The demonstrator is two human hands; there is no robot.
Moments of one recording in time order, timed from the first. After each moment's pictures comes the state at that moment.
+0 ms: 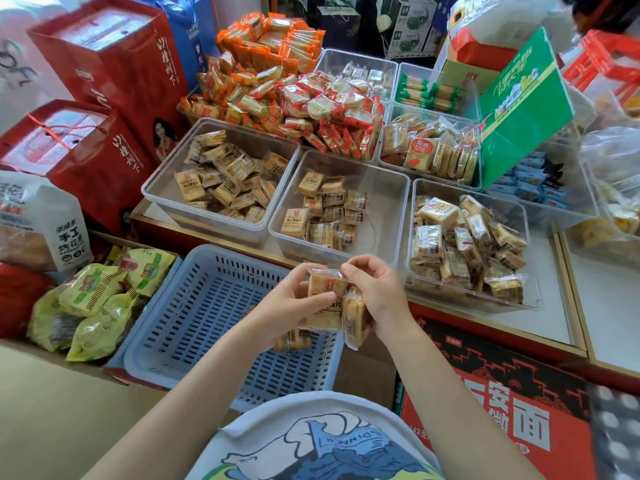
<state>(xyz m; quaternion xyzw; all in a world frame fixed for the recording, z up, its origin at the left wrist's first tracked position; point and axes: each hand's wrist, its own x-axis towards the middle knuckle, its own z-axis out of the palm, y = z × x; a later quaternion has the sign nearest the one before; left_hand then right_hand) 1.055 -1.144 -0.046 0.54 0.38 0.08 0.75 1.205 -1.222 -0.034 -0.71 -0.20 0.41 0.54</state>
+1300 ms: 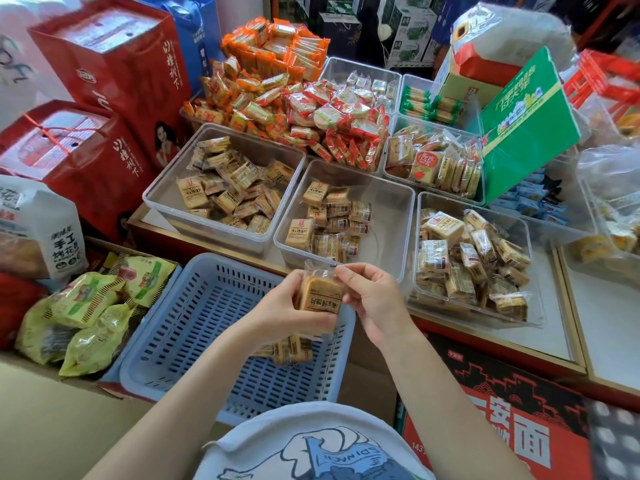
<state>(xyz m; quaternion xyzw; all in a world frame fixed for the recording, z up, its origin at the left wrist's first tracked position) 1.042 -1.103 -0.063 0.66 0.36 0.05 0.66 1.193 -1.192 -0.024 -0.62 -0.14 0.49 0.59</state>
